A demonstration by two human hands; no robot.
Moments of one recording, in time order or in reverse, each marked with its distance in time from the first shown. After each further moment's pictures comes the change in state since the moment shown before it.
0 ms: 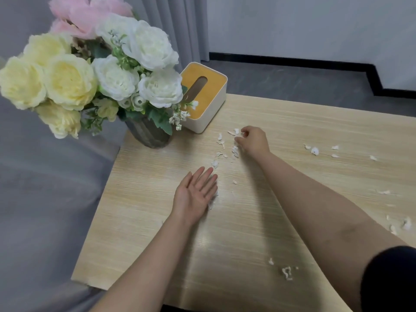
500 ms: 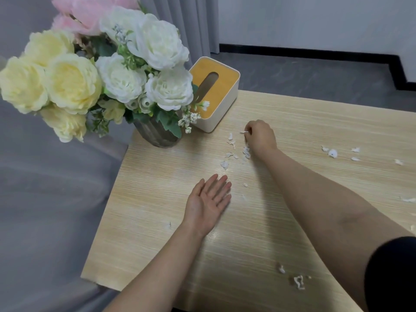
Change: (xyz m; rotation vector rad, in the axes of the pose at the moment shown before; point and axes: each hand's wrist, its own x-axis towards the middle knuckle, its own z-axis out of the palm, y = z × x) left_hand 0.000 -0.009 -0.005 -0.006 0.015 -0.064; right_hand 0.024 -0.007 0.016 -0.282 0.047 -0.153
